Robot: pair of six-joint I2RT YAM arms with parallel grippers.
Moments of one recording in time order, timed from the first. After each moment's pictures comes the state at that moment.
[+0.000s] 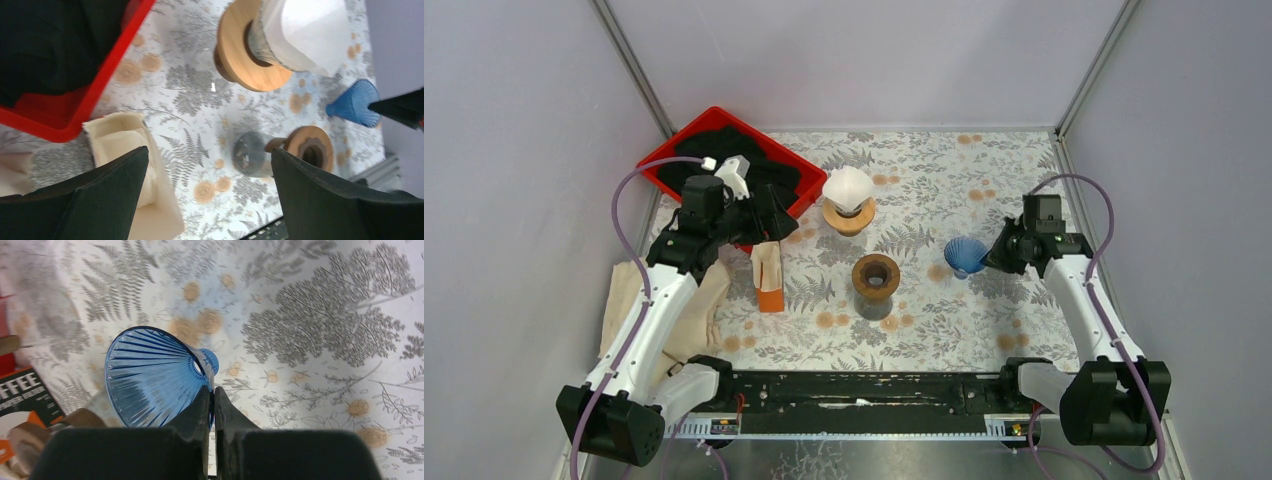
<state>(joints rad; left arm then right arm) -0.19 1.04 1.00 -0.55 0.30 -0.38 -0.01 1.13 0.83 -0.73 -0.15 0.50</state>
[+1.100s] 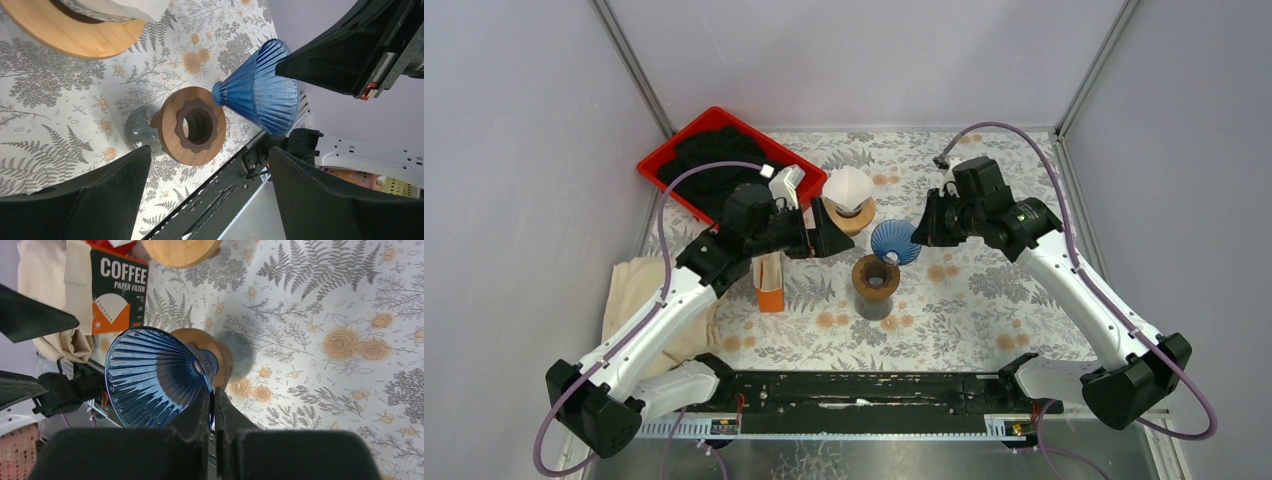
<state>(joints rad) -0.54 1.07 1.00 -0.41 0.40 -0.66 0.51 1.24 1.28 -0.83 -0.20 0.47</state>
